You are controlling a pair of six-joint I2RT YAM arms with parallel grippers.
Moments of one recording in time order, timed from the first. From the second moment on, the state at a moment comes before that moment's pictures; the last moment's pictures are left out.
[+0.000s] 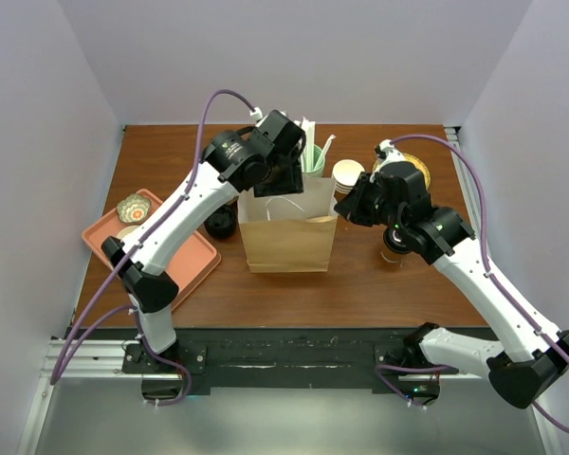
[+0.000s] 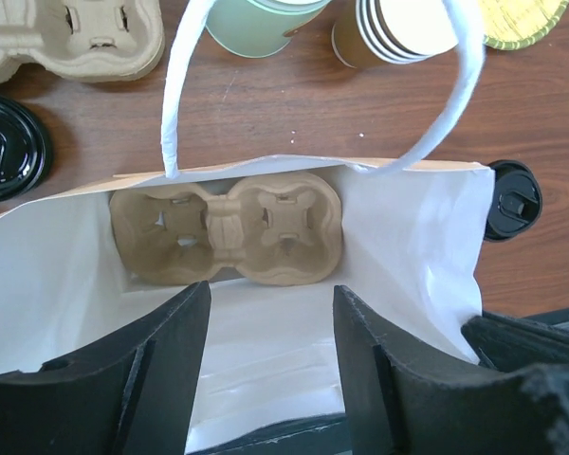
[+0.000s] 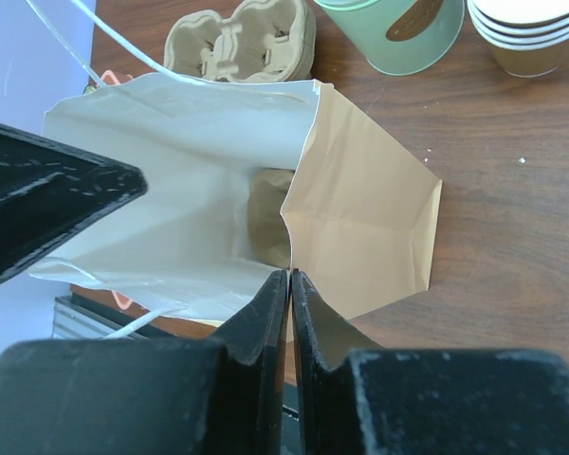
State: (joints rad) left arm -0.80 1.82 2.16 -1.28 -0.25 -0.78; right arm 0.57 1.10 1.22 -0.65 0.03 0.69
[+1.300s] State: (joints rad) left arm -0.69 1.58 1.85 -1.25 -0.20 -0.58; right arm 0.63 1.37 1.56 -0.96 0.17 0.53
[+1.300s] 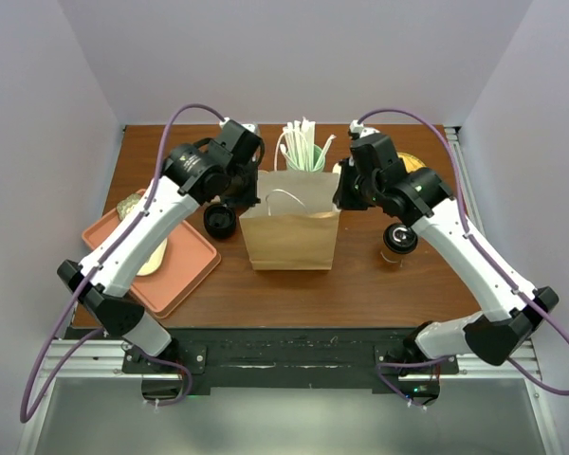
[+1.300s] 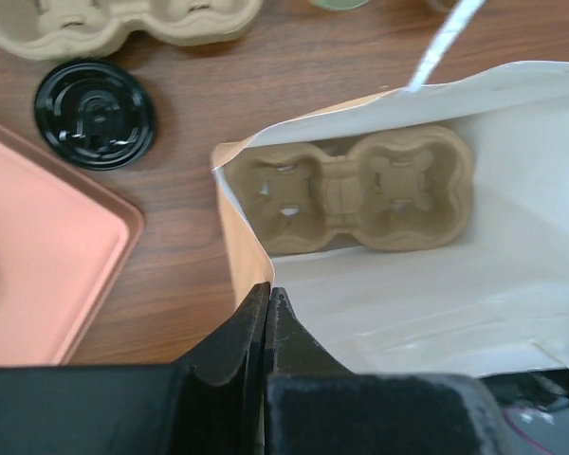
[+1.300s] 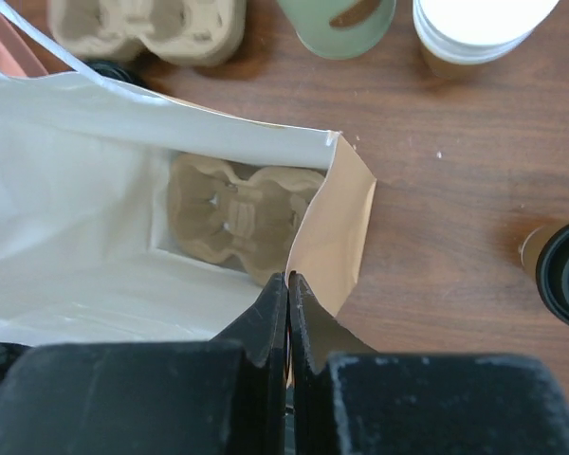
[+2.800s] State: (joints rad) left arm -0.64 1.50 1.82 -1.16 0.02 -0.56; right arm 0.64 1.12 1.54 -1.01 0.22 0.61
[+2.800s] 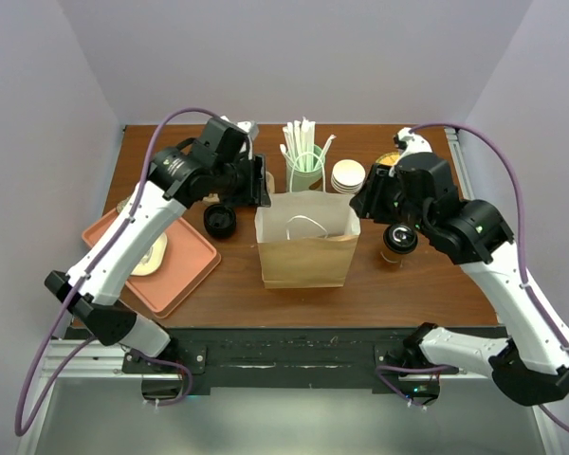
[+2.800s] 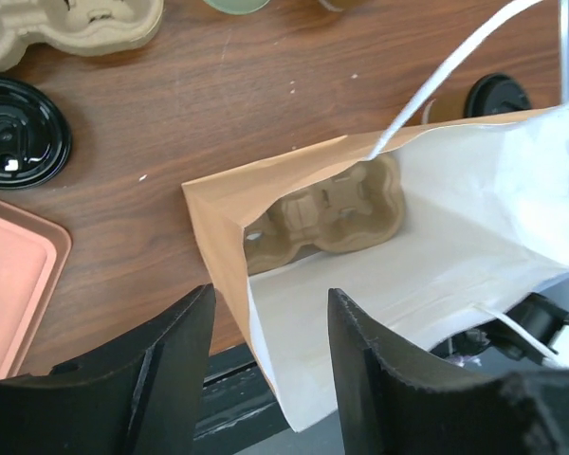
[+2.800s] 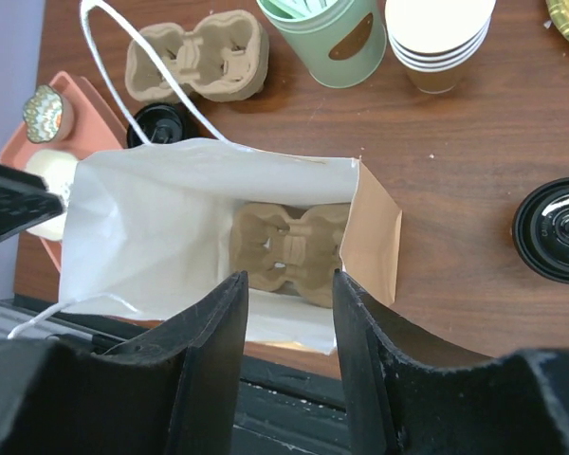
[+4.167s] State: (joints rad) left arm -0.67 1.43 1.60 -0.99 0.02 -0.45; right arm 0.64 1.01 1.54 -1.07 0.30 0.55
